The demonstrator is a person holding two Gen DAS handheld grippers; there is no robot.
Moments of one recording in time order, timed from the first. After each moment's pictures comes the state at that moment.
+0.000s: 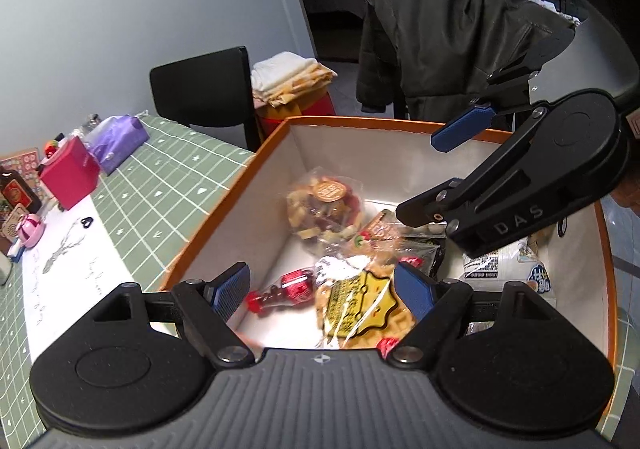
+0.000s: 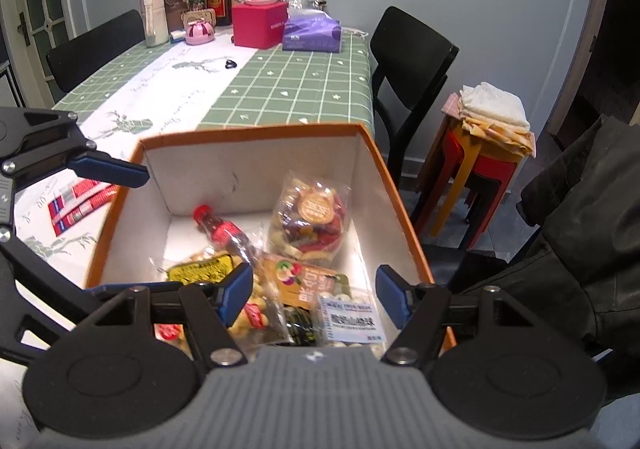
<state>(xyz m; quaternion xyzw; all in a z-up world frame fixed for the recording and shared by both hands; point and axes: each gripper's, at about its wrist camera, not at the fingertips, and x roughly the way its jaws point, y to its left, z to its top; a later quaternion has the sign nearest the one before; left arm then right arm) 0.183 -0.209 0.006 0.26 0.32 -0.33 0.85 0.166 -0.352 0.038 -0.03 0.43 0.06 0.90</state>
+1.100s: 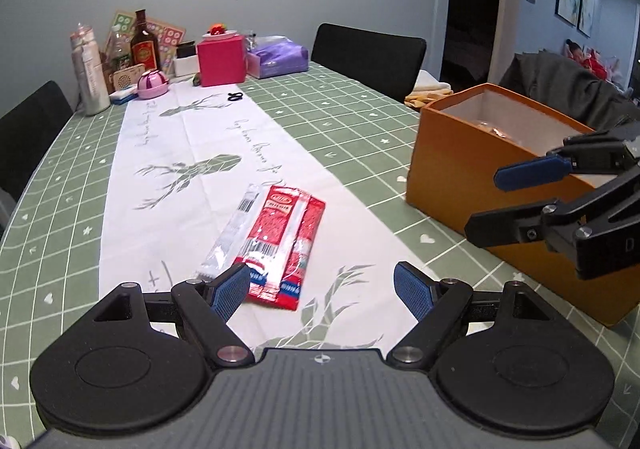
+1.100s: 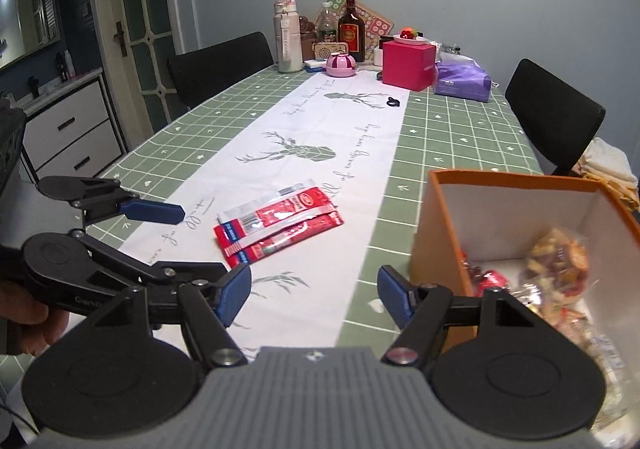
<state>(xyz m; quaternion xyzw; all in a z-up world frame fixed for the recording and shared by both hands) 0.168 0.018 -0.034 0.07 0.33 -0.21 0.92 0.132 -0.158 0.015 0.00 0.36 0.18 0.91</state>
